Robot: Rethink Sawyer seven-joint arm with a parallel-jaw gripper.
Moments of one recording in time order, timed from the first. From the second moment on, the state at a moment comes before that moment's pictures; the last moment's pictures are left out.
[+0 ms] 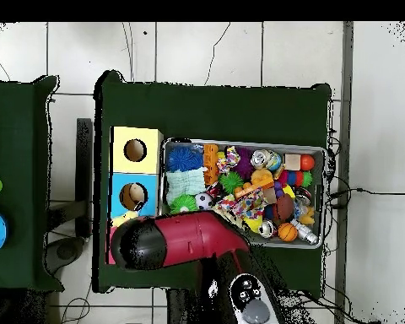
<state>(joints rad) -0.30 -0.95 0.35 2.03 -0.18 0.59 1.57</state>
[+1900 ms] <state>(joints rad) -0.21 -0.95 0.36 1.95 -0.10 0.50 1.57</state>
